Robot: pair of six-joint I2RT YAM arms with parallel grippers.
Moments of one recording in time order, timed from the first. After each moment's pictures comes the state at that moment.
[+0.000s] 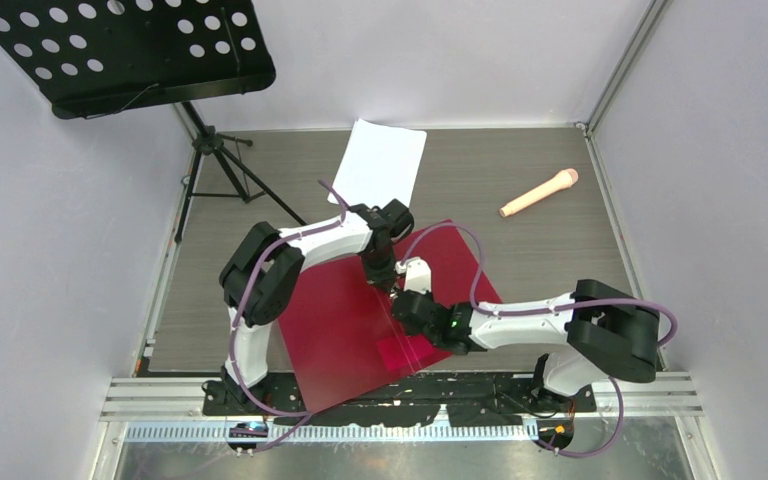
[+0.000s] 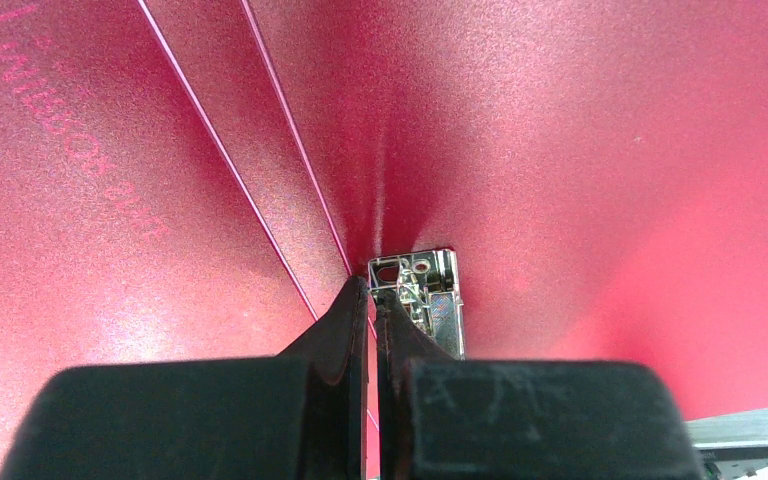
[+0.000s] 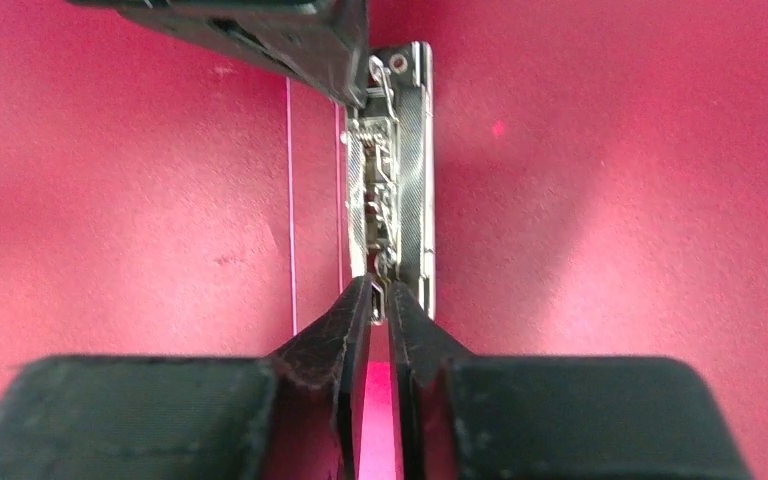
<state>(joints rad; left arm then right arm) -0.78 1.99 1.39 -0.82 0.01 -1.00 1.19 1.48 0.63 -0.01 0.51 0.68</state>
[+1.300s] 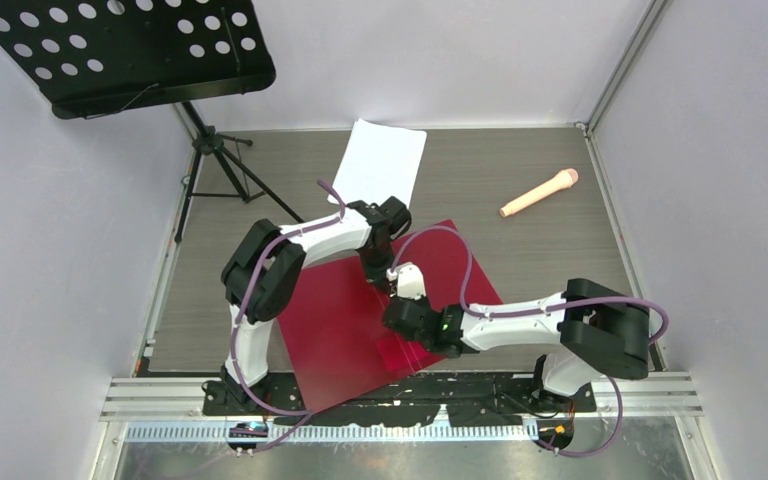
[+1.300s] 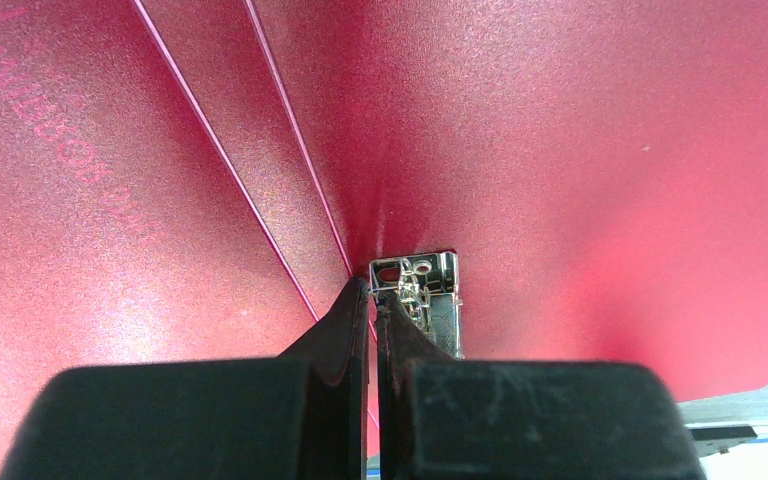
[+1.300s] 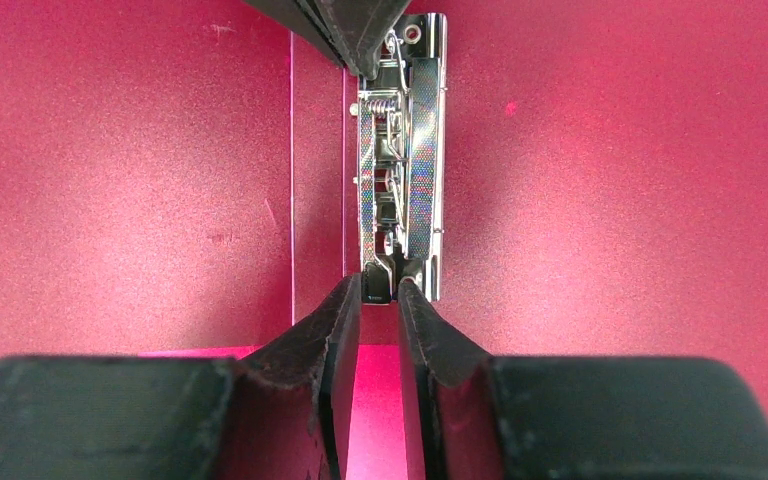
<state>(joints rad) -0.75 2.01 1.41 -0.85 0.06 -1.00 1.23 1.52 0.69 -0.12 0.55 0.67</state>
